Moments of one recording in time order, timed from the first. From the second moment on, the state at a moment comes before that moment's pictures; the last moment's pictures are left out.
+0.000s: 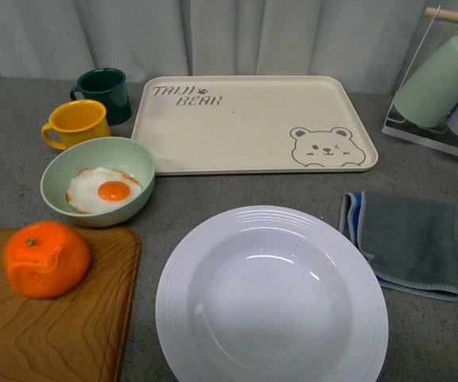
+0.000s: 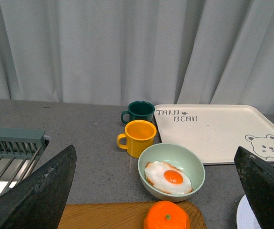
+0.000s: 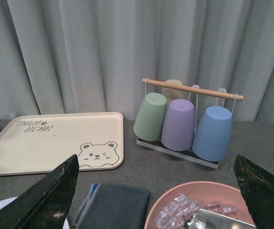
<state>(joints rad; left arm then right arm) 0.00 0.00 0.02 0.00 0.00 0.00 0.00 0.01 0.01 0.00 0.00 0.00</state>
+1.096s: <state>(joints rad) -0.17 1.01 0.25 0.30 -0.08 -0.16 0.00 0.00 0.01 0.00 0.00 0.00</state>
